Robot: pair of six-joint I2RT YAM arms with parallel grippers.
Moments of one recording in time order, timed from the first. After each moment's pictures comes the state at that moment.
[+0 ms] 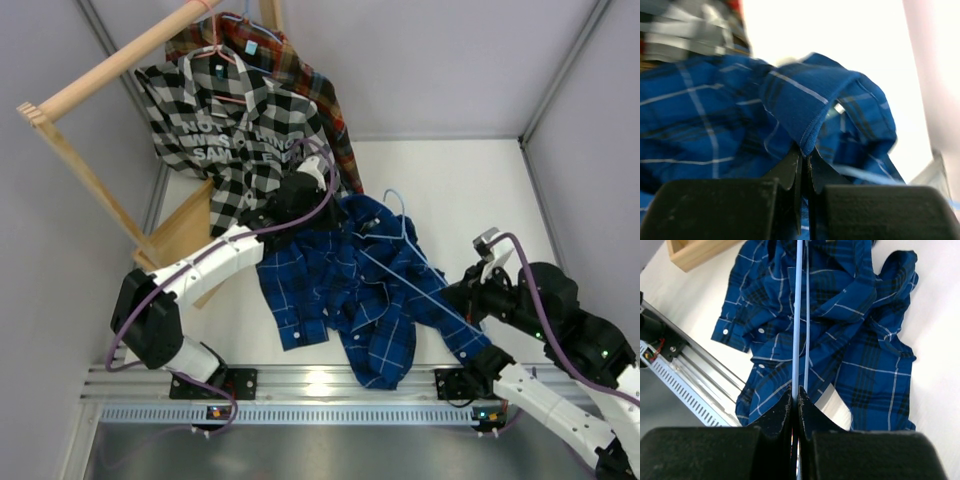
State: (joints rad) left arm -0.69 1.50 1.19 -0.19 0.00 -0.68; right arm 0.68 0.44 0.99 -0.98 -0.06 0.24
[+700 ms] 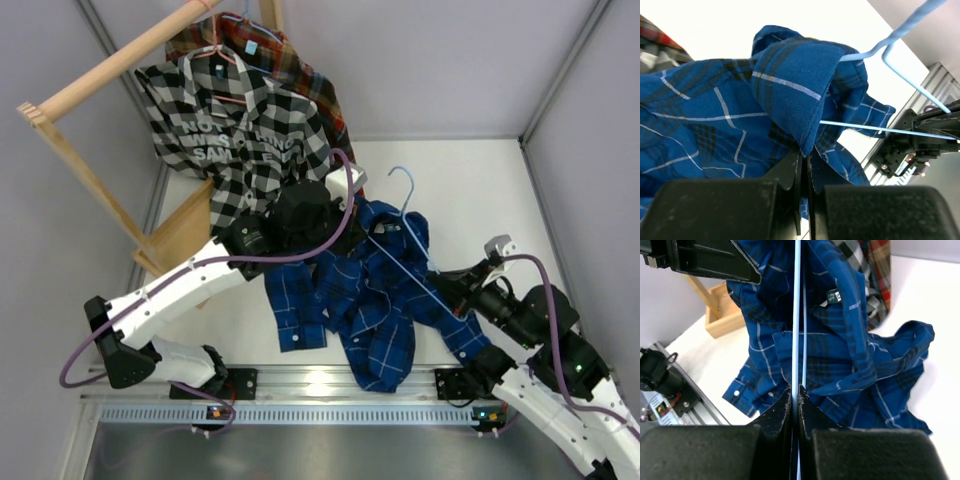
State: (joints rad) left arm -0.97 1.36 1.42 -0.51 0.01 -0.35; right arm 0.68 0.23 0.69 -0.54 -0.06 0.26
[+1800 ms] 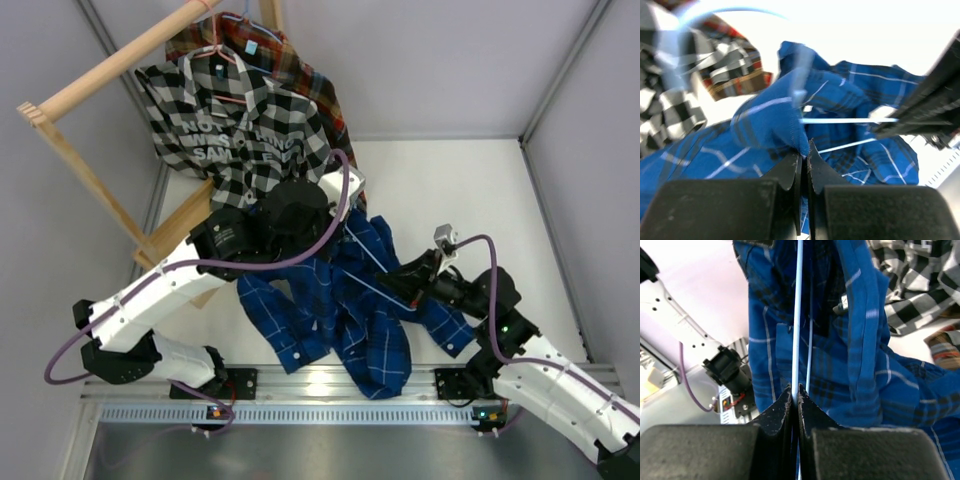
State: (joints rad) left arm -1.09 1.36 1.73 -0.95 -0.29 -0.19; right arm 0.68 0.51 0.37 0.27 -0.45 0.45
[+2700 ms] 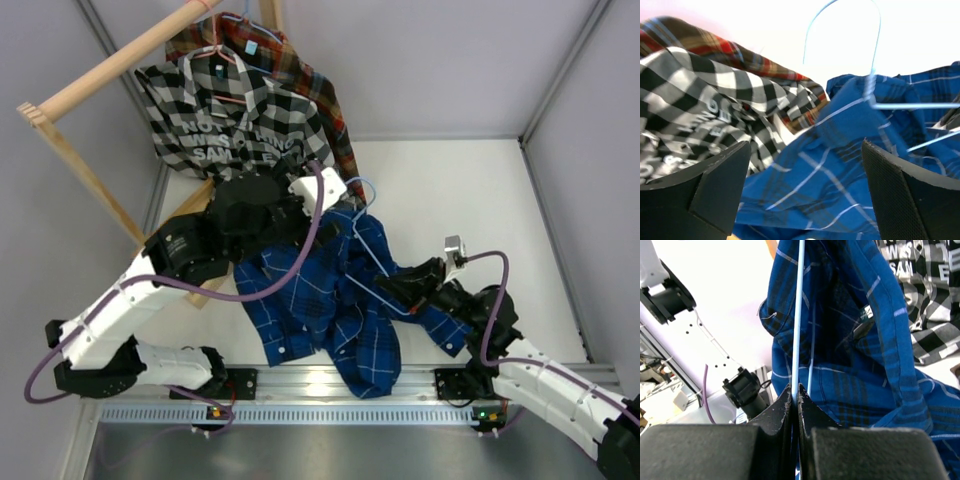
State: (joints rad) left arm -1.08 1.25 1.74 -0.87 -0.35 0.27; right arm 0.68 0.58 0.15 0.80 -0.45 0.61
